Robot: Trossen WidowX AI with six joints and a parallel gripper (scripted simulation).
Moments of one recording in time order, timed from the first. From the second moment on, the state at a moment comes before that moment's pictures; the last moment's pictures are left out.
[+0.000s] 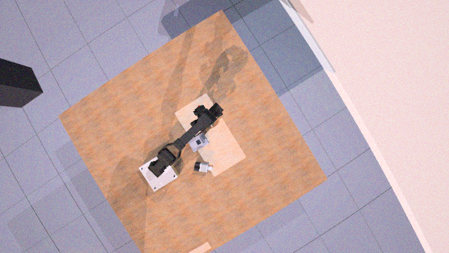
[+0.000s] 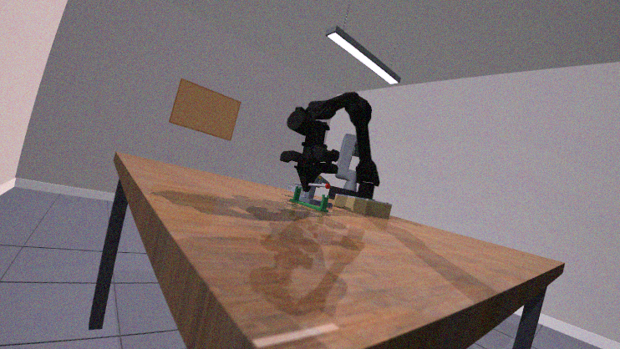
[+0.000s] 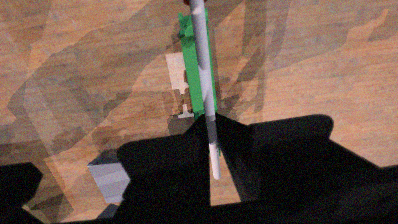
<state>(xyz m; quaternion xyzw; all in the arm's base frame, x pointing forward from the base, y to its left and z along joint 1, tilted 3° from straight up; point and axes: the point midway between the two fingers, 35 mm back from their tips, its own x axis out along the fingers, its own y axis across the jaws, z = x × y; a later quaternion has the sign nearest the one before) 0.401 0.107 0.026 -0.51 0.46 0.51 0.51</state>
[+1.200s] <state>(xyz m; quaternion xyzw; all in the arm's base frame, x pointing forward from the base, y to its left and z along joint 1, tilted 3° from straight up) 0.401 0.106 0.009 -0.51 0.46 0.51 0.52</state>
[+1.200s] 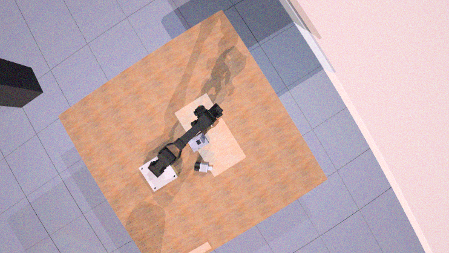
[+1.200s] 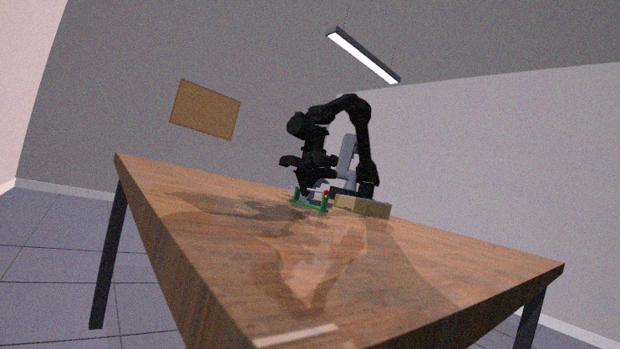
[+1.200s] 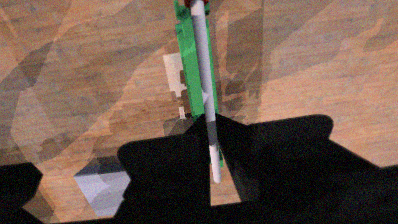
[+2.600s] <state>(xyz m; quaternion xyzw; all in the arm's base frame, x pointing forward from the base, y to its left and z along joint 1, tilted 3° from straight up) 0.401 0.106 0.008 -0.51 0.46 0.51 0.51</state>
